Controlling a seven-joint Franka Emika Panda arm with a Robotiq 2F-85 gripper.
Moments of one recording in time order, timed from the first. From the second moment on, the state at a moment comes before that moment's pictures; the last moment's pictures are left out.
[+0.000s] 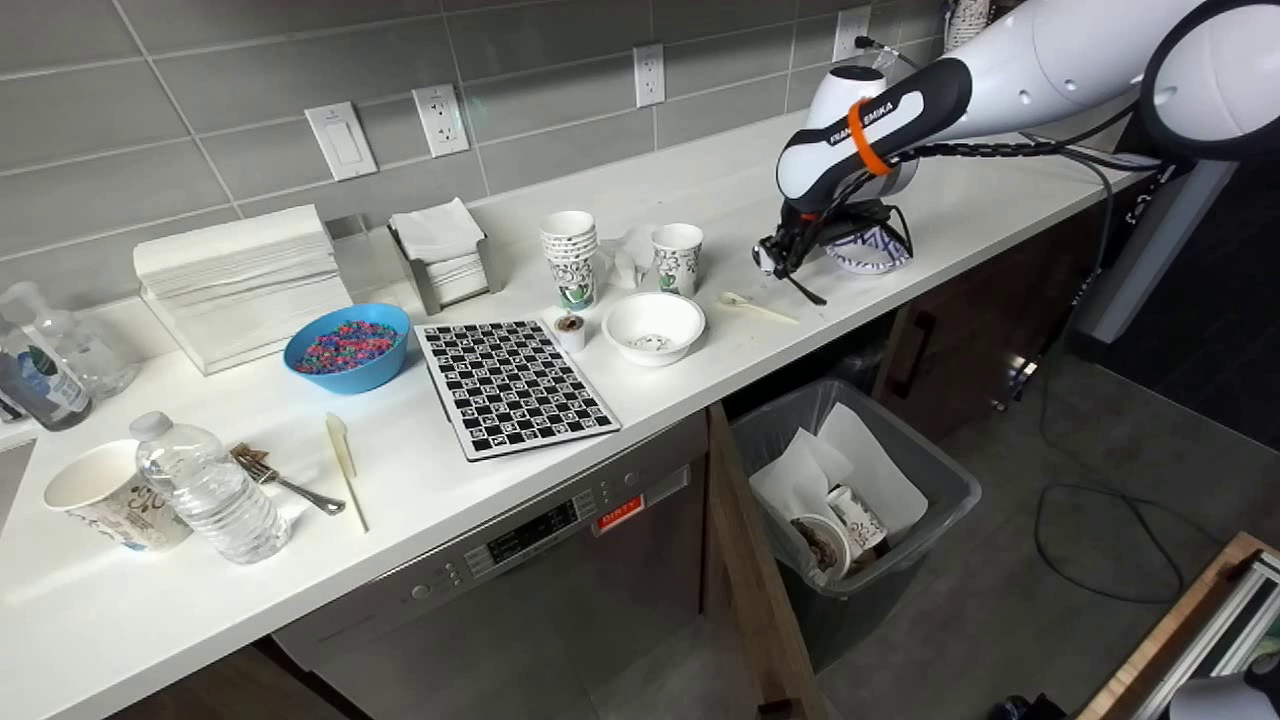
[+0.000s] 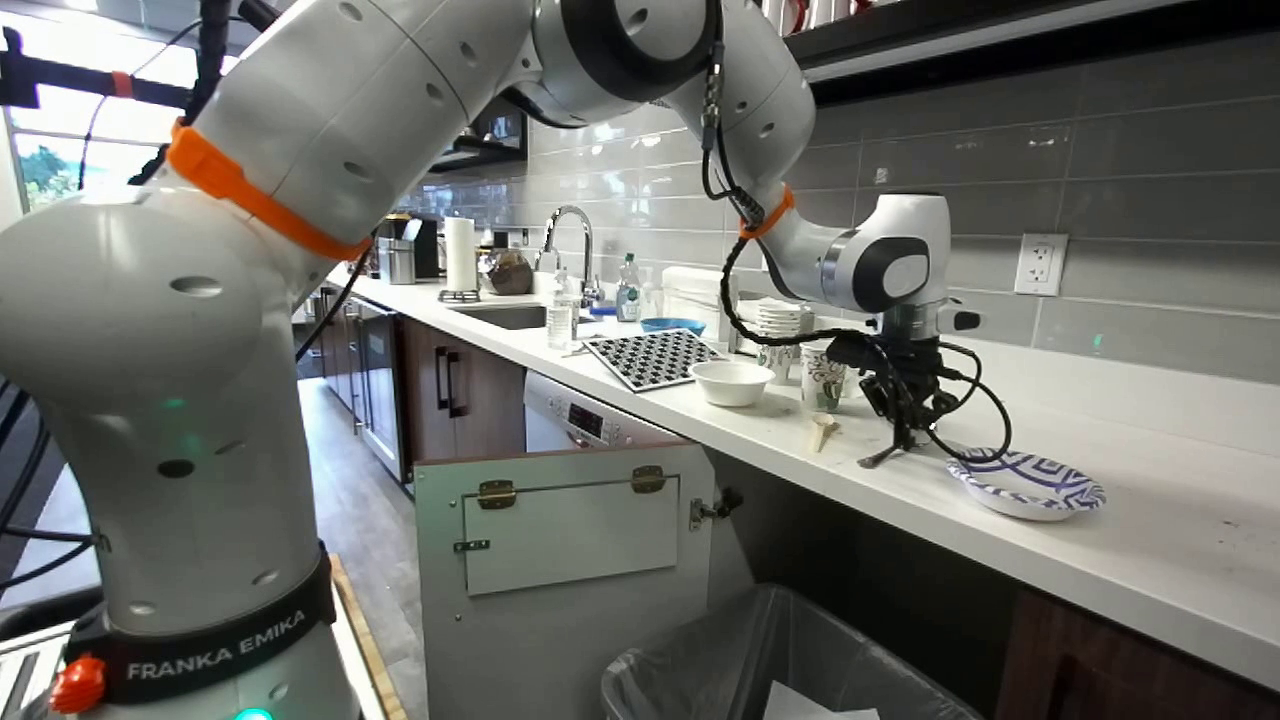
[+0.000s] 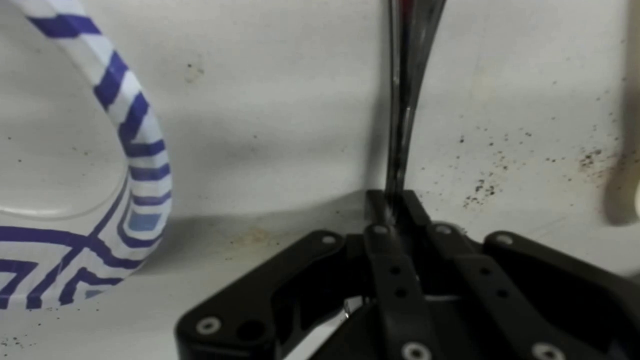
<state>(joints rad) -0.15 0.69 -0.01 -1.54 0.05 2.49 -0.18</state>
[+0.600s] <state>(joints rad) -0.15 0.69 -0.01 -1.54 0.05 2.49 -0.18</state>
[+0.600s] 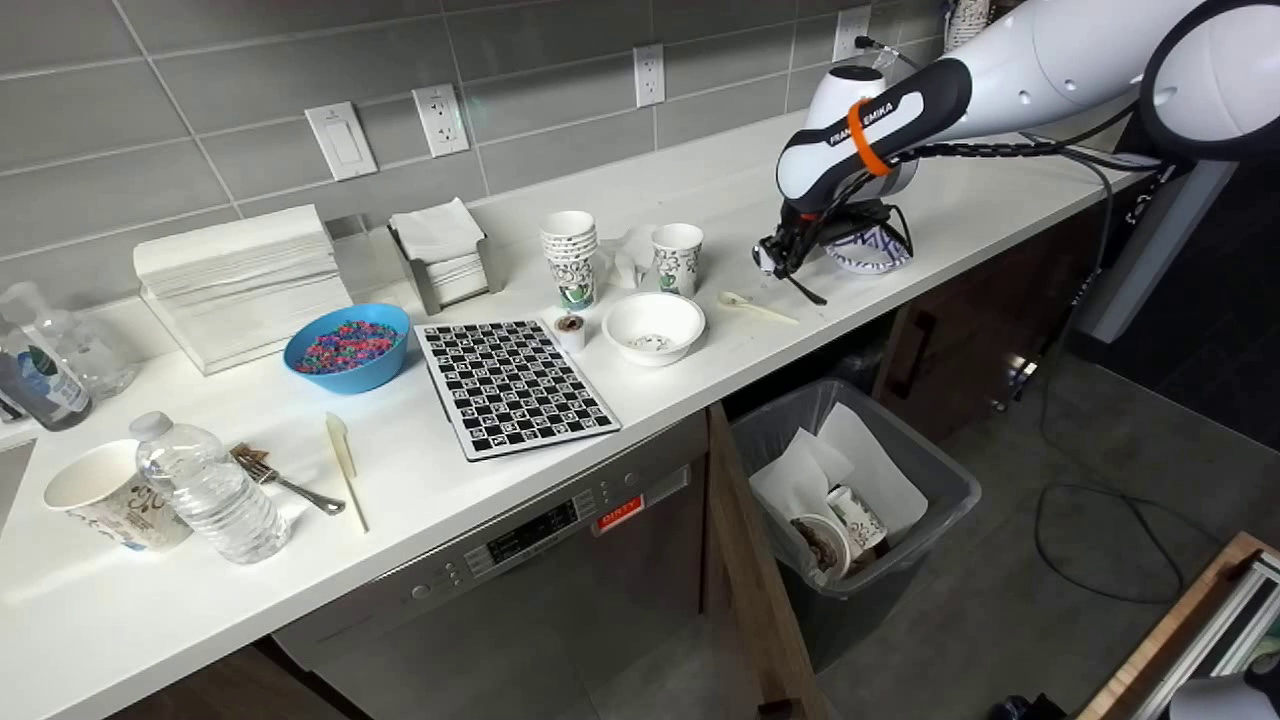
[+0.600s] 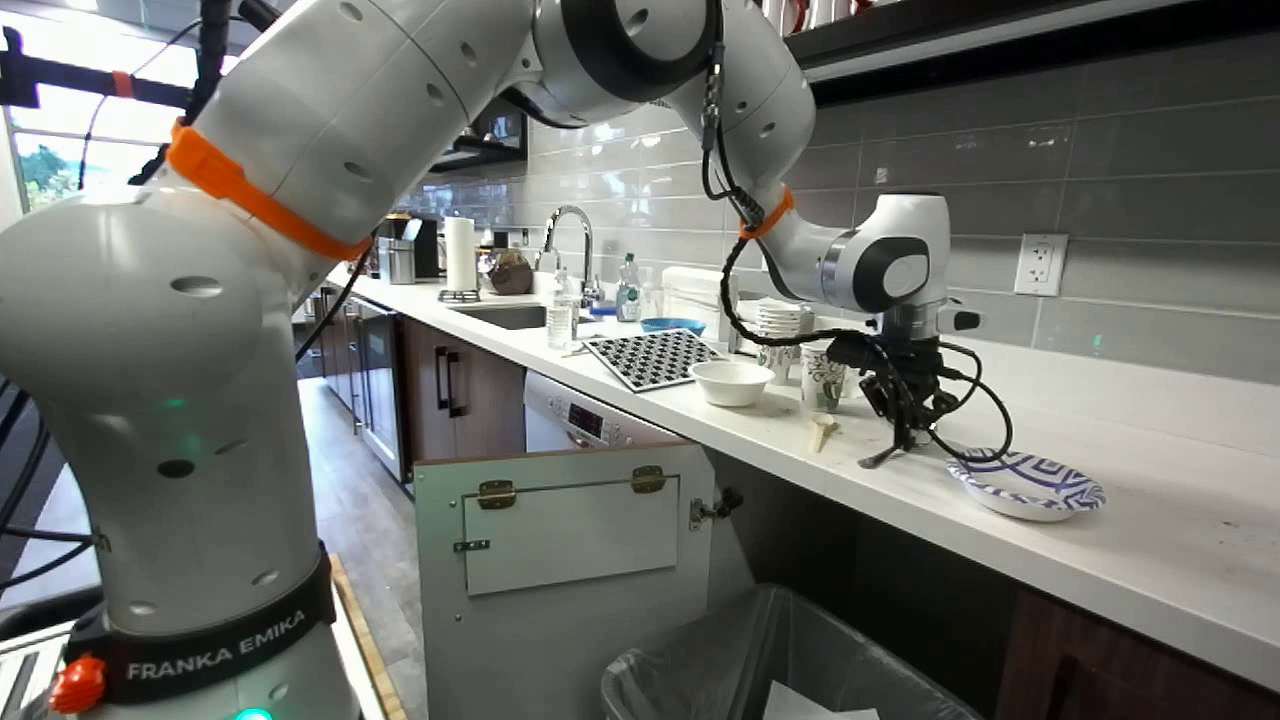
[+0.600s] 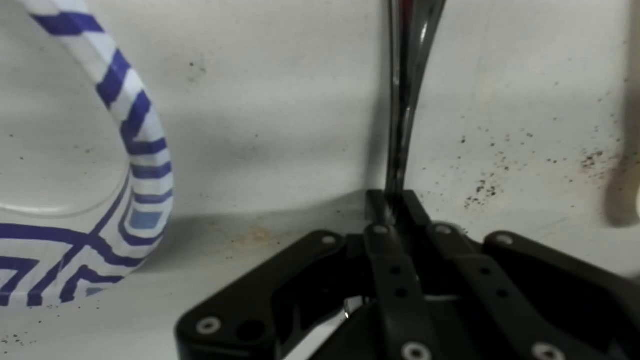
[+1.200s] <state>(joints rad) -0.14 0.69 -0.01 -1.54 0.01 2.49 -0.18</state>
